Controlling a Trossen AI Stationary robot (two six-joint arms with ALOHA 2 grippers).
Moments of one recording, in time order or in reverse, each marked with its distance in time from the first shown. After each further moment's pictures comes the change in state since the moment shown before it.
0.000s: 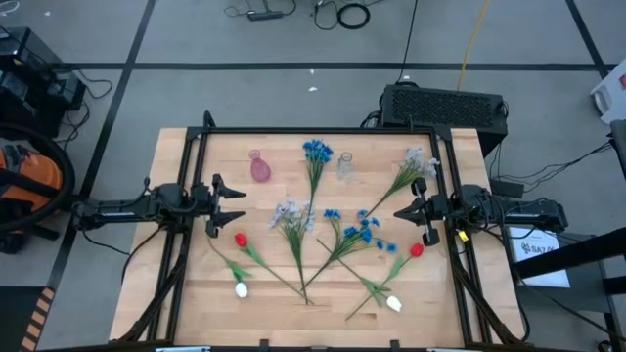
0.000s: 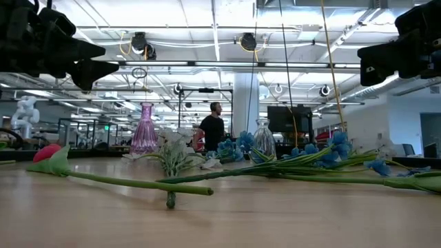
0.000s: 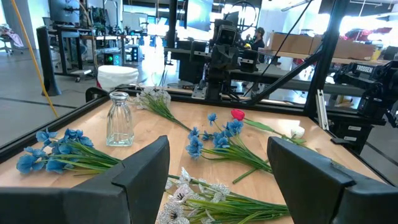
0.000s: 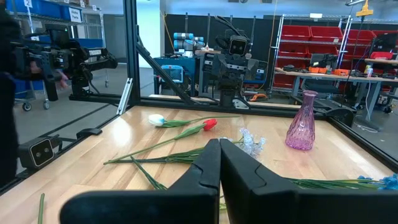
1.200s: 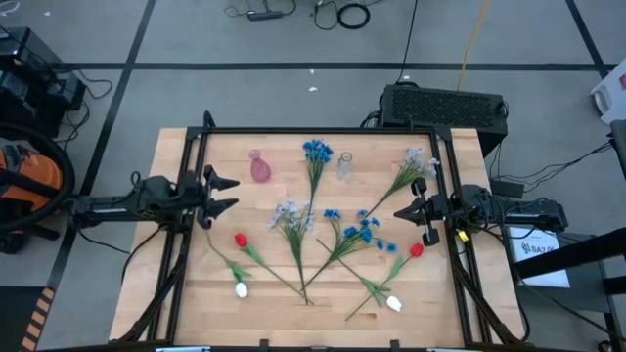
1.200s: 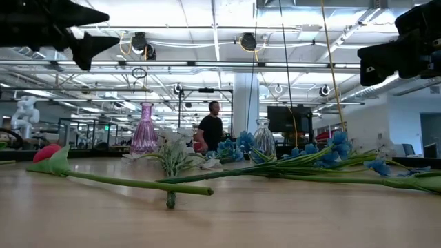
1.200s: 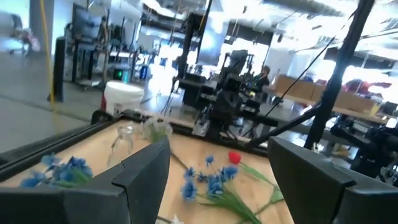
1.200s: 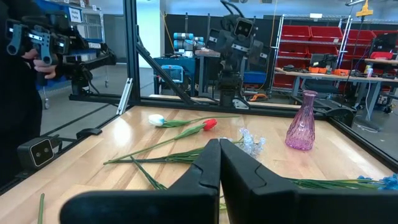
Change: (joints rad) left arm -0.004 0.089 0.171 0.012 -0.082 -0.130; right arm 0.000 0.000 0.000 0.000 0.000 0.000
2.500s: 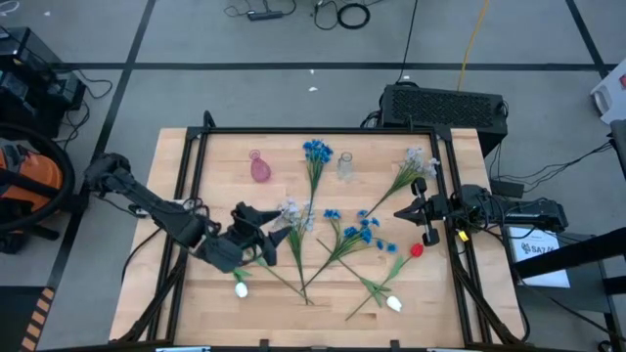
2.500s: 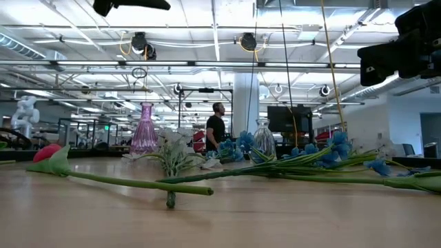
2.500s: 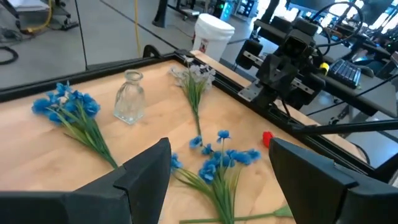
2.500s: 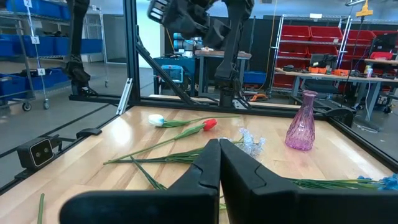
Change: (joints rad) left arm -0.602 1.243 0.825 -0.211 -0.934 -0.587; right arm 0.000 0.000 0.000 0.000 0.000 0.000
